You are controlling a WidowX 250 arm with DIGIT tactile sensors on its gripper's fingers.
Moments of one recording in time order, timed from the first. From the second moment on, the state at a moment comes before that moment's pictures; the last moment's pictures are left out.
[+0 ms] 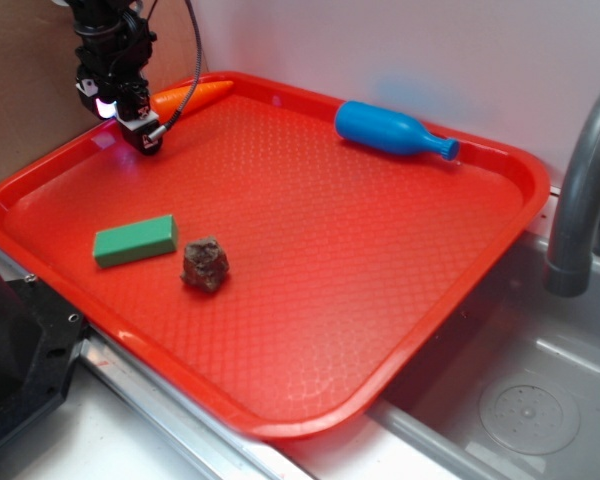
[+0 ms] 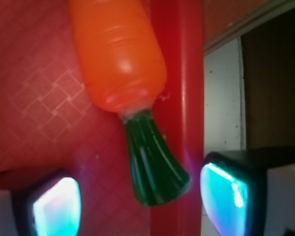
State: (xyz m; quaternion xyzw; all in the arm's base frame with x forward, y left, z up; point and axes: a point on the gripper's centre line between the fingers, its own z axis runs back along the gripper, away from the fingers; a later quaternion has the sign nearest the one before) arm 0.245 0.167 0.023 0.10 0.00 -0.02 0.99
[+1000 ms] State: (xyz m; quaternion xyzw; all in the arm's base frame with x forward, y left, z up) arm 0.285 0.133 0.018 0.07 -0.04 -0.06 0.99
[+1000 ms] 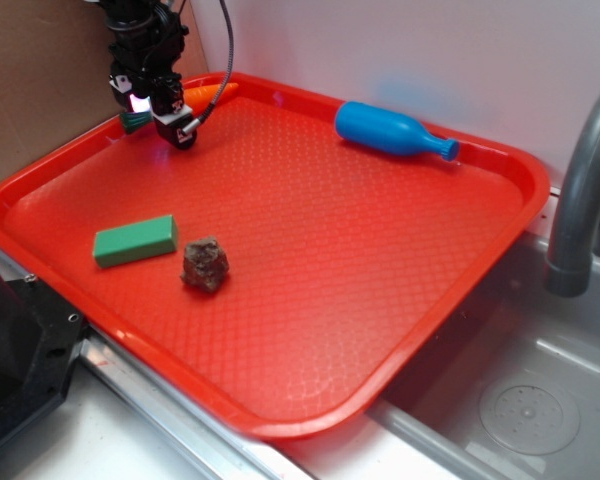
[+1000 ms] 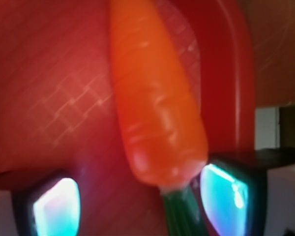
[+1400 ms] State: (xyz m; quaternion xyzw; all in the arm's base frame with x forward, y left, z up) arm 0.290 0.143 0.016 0.00 -0.09 -0.05 0.99
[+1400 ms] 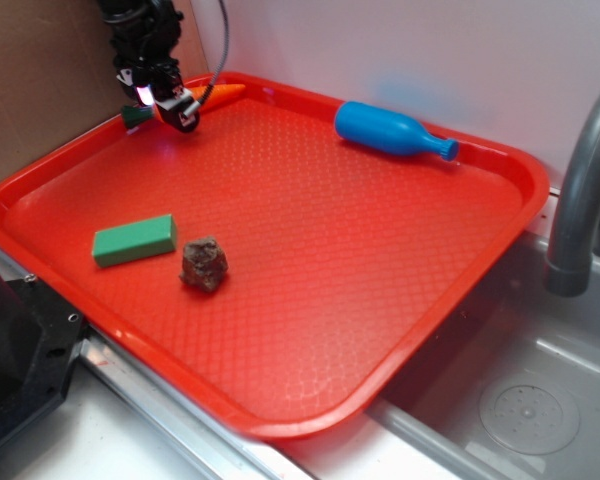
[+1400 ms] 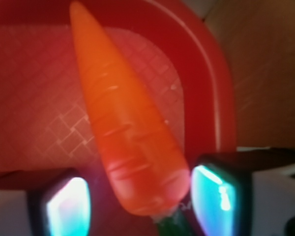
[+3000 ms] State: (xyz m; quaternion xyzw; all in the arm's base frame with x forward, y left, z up) arm 0.157 -0.004 0.159 -0.01 -0.16 -0.14 0.98
